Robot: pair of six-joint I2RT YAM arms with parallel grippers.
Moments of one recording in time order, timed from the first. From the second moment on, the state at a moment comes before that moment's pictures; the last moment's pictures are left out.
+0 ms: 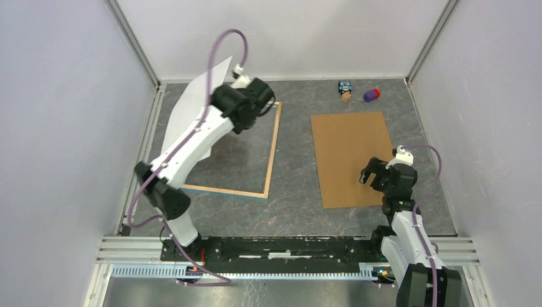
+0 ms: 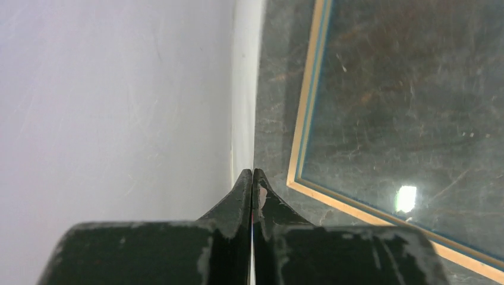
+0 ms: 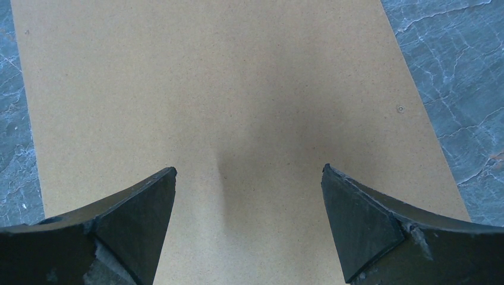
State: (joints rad) left arm -0.70 1.68 1.97 -1.48 -1.00 -0.29; right arm -0.15 0.77 0.20 0.01 -0.06 0.23
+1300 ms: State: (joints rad) left arm -0.89 2.11 1.71 -1.14 -0.84 -0.26; right arm -0.14 0.79 0.20 0.01 -0.07 0.23
